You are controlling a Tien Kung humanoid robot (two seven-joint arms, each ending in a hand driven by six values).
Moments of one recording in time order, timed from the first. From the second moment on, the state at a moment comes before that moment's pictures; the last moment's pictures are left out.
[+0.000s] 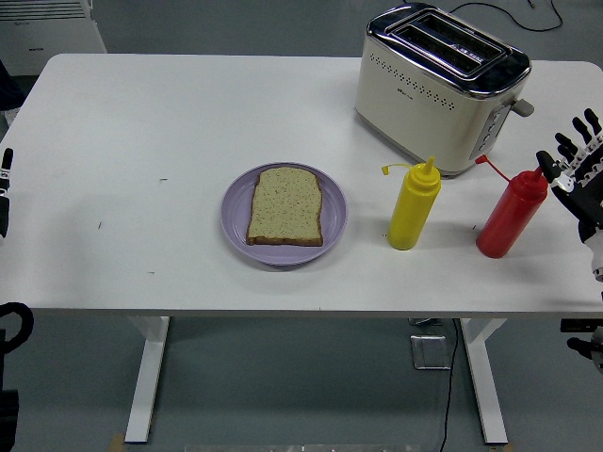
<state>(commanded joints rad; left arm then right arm) -0.08 0.00 -1.89 -1.41 0.37 0.05 -0.03 0.11 -0.33 1.31 1.40 -0.96 -0.29 0.44</state>
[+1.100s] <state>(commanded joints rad) -0.09 0.00 -1.90 -1.41 0.37 0.06 -0.03 0.17 -0.27 1.58 1.37 -0.12 -0.09 0.19</state>
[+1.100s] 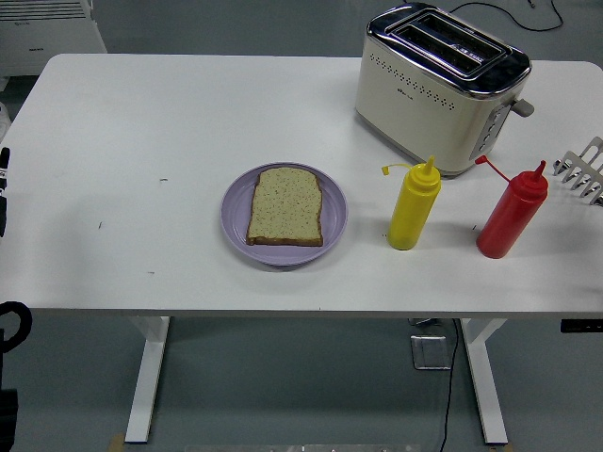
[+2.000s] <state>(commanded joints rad) -0.08 0.00 -1.89 -1.41 0.37 0.05 -0.03 0.16 -0.26 1.61 1.35 -0.16 -0.08 0.13</state>
